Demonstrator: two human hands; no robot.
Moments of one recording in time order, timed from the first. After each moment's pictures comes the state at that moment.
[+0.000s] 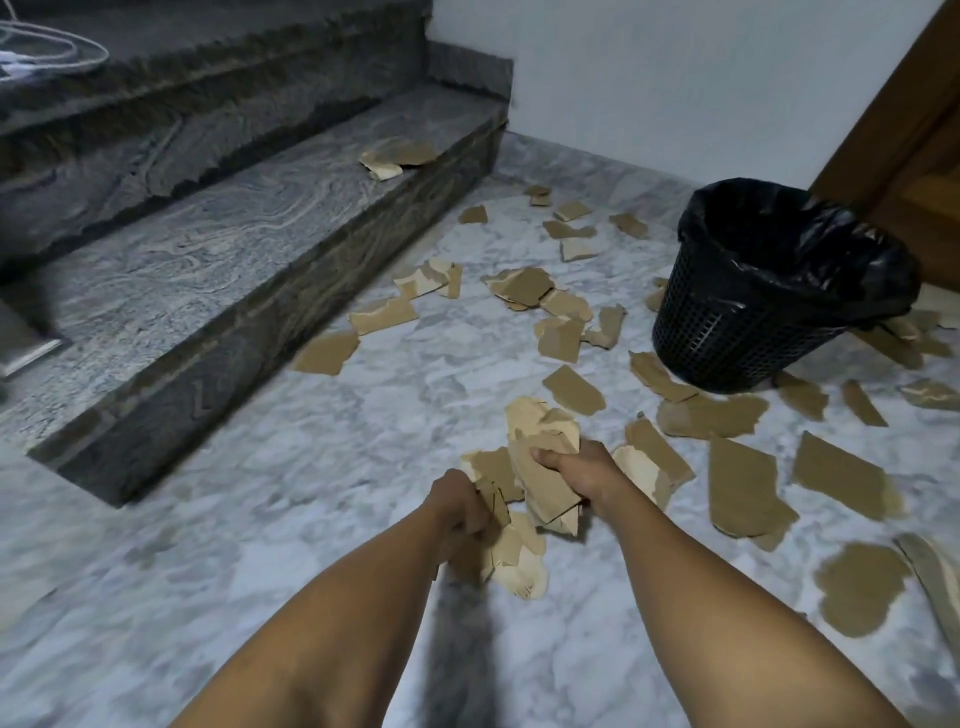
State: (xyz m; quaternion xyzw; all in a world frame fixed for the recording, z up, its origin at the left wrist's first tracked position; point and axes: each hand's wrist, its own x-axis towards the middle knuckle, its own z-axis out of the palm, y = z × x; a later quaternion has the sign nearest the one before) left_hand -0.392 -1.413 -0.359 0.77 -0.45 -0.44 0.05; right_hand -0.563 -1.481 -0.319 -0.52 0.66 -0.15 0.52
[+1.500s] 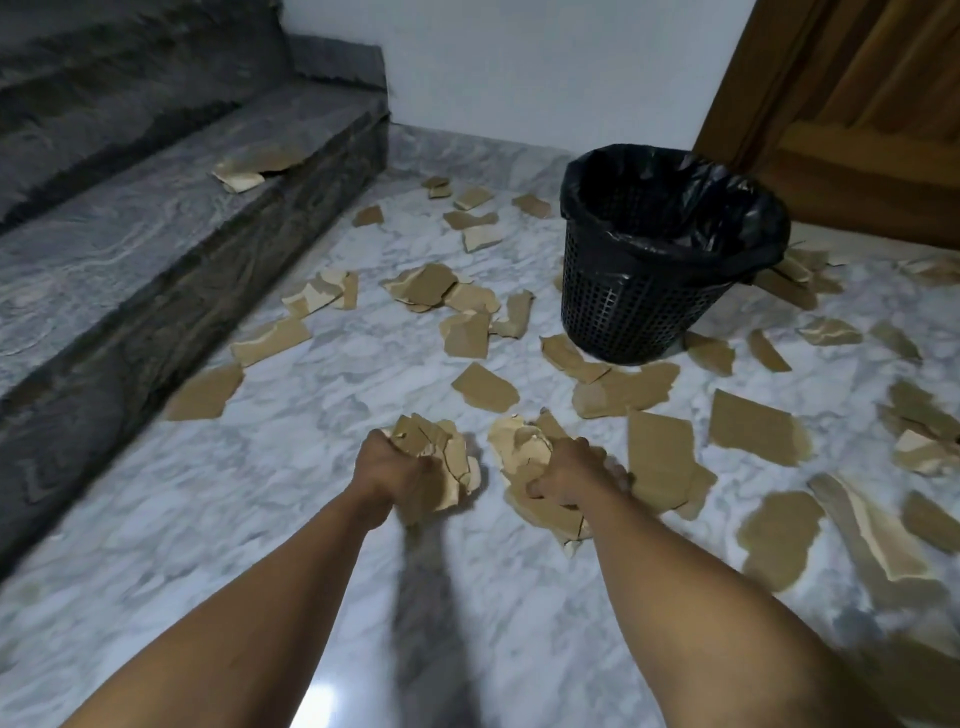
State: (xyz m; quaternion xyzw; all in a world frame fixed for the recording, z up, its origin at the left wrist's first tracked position) left_hand -0.419 -1.472 -0.340 0.68 -0.35 -0.50 0.40; right_hand -0.652 -1.517 -0.332 -0.62 0.73 0.10 0.26
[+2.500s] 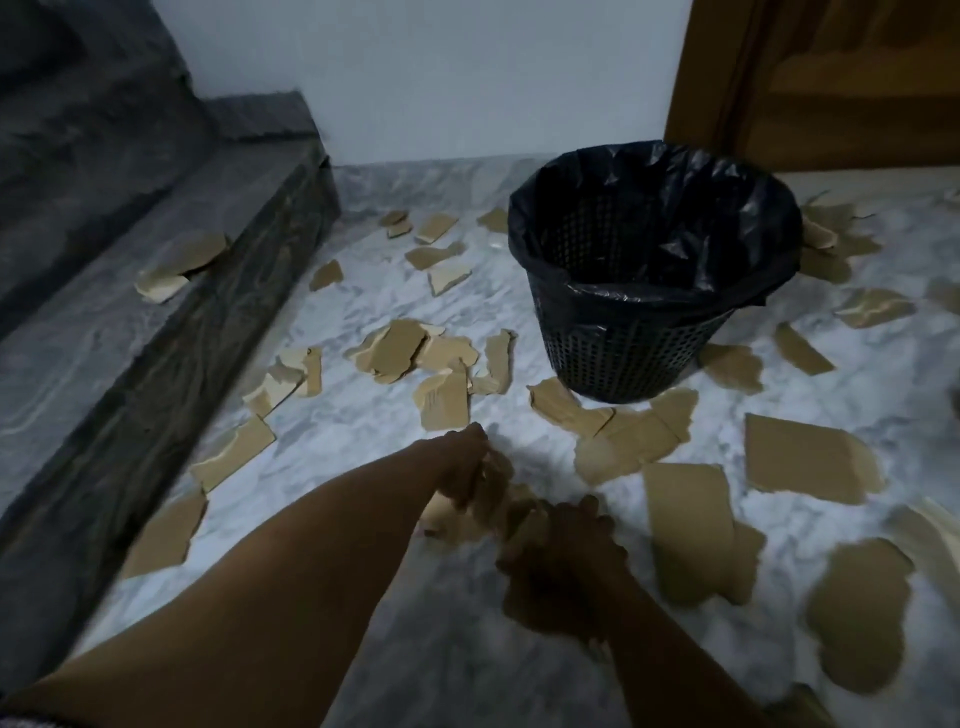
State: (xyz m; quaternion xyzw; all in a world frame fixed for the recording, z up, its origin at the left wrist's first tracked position) left_hand -0.490 -1.690 -0.349 0.60 -0.71 -0.29 -0.23; right_hand -0.649 -1.568 -0.397 -0.55 0.80 0.00 0.25
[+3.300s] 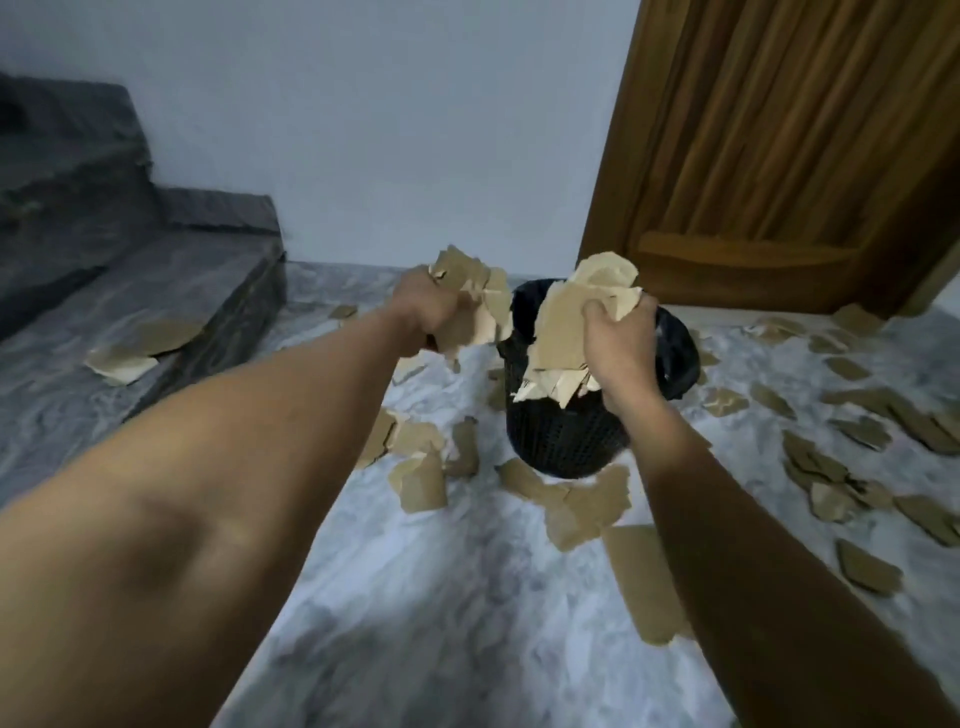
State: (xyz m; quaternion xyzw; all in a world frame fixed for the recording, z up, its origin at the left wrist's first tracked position) left_hand -0.451 -1.762 -0.085 0.55 -0.57 -0.47 0.39; right_hand -0.647 -1.672 -0.094 -0.38 0.69 -0.58 0.22
